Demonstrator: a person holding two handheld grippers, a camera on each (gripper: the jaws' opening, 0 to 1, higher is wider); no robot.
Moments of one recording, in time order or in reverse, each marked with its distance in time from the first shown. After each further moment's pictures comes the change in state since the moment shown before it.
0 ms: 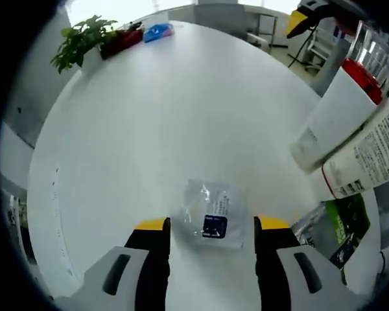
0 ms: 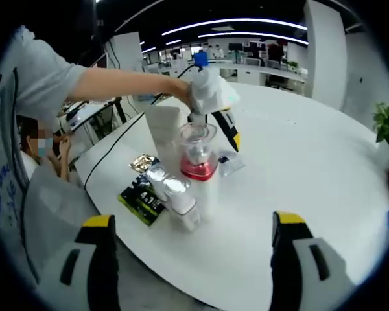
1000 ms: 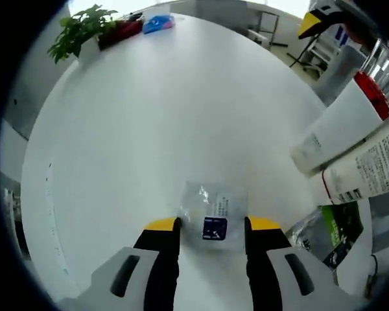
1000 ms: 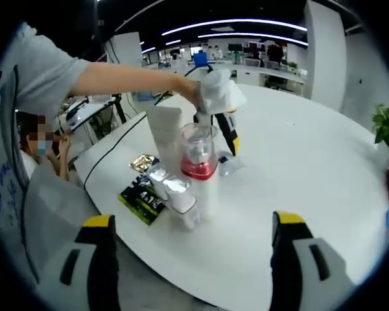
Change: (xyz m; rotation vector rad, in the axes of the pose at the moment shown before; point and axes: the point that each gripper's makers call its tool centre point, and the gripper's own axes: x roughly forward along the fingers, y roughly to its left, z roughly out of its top) left arm 0.004 0.005 -0.004 -0.045 0.042 -0.046; right arm -0.005 0.001 0.001 -0.007 -0.004 -0.011
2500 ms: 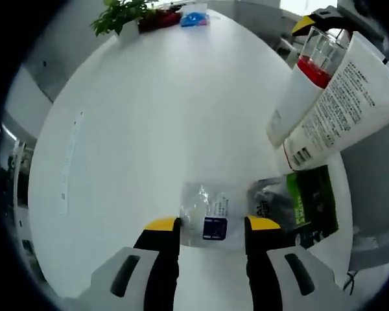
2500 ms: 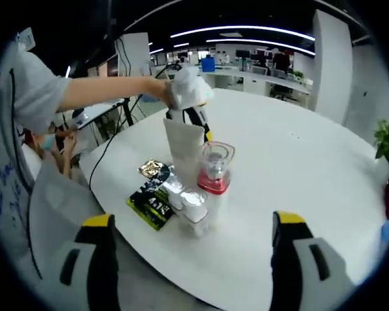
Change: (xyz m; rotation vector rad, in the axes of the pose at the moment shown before) left arm -0.064 -0.049 -0.050 -0.215 0.011 0.138; right arm -0.009 0.019 0.020 -0.068 -0.026 0.012
